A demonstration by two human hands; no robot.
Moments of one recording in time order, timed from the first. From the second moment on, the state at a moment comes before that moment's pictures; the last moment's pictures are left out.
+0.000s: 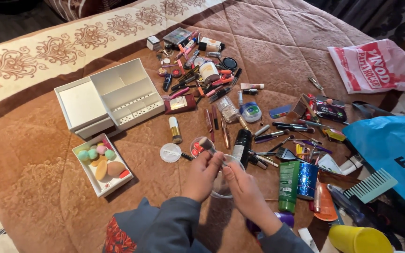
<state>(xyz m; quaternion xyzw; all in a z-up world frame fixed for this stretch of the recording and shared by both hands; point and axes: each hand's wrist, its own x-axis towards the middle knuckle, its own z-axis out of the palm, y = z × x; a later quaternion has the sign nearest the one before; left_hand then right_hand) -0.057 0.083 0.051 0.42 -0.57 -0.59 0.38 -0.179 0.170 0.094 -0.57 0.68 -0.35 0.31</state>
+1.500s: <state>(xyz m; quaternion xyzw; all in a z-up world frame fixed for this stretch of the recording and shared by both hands) -0.027 0.079 0.020 0.48 -0.50 -0.55 0.46 -0.211 0.181 0.080 -0.39 0.75 -0.40 0.37</state>
